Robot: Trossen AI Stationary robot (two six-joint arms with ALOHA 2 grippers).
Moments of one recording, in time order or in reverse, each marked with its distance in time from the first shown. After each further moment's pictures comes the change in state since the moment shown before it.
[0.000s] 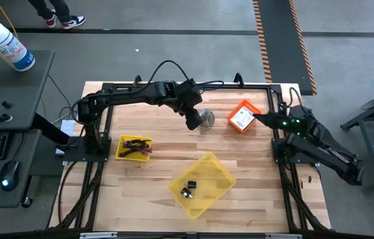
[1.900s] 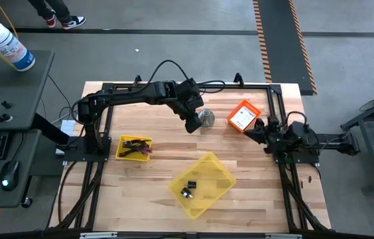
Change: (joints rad) left arm 0.000 0.000 0.000 0.021 0.266 -0.034; right arm 0.583 -0.122 -0.335 0.699 0.154 -0.386
